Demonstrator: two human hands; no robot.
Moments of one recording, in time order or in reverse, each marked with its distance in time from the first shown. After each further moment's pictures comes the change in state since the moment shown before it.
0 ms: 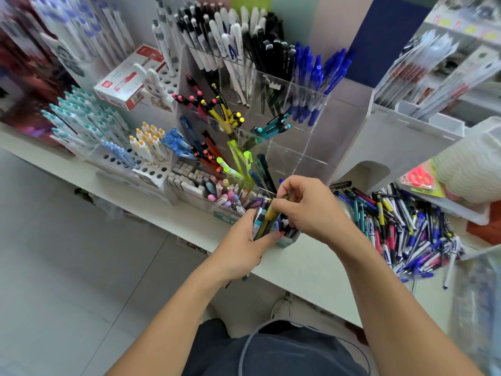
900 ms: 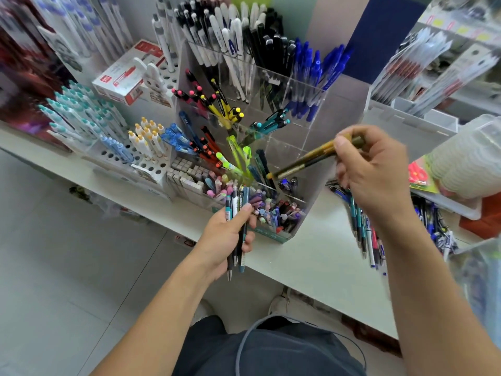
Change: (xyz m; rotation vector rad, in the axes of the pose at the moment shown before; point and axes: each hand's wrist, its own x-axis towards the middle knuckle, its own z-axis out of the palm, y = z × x) left_hand -0.003 -0.003 -0.014 -0.568 0.154 -0.186; right_hand -0.018 -0.015 -0.061 0.339 0.391 -0.224
